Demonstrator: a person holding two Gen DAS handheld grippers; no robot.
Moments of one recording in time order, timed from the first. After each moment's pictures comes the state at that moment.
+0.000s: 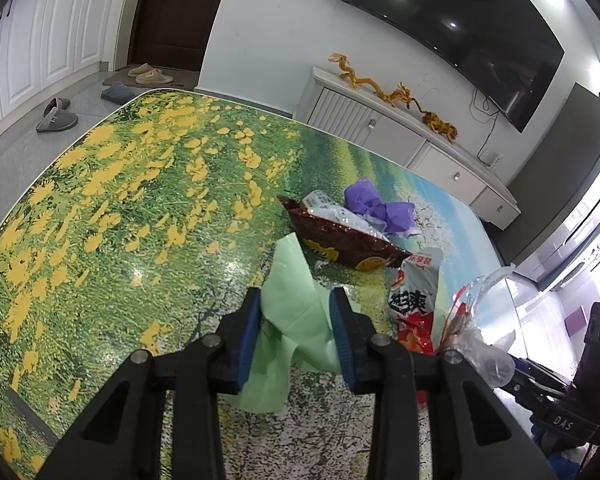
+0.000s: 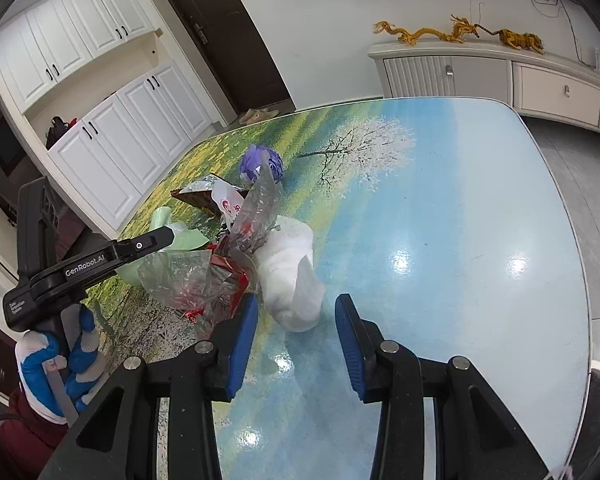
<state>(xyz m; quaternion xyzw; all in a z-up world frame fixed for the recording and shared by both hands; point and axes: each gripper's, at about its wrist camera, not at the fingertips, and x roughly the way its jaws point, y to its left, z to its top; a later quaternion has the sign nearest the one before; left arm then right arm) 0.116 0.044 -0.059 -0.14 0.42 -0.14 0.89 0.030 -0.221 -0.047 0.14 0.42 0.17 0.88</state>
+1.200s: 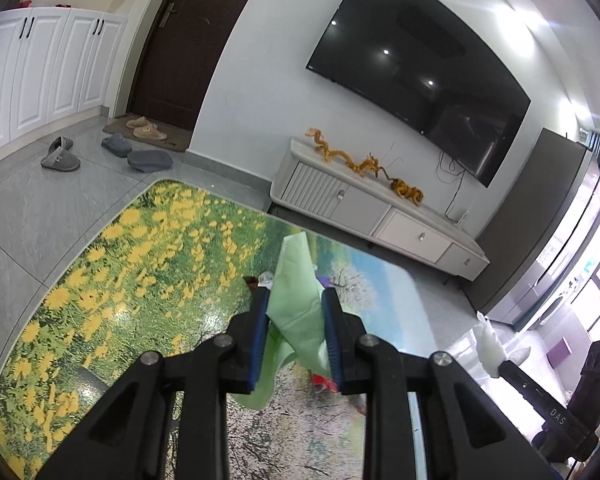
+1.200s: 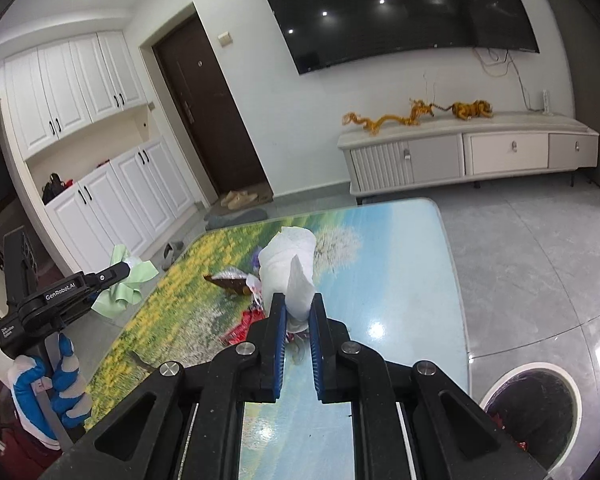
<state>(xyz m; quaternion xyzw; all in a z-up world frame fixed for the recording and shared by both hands) 0.028 0.070 0.064 -0.18 0.30 -0.15 0.92 -0.080 -0.253 0.067 0.15 0.28 0.09 0.94</state>
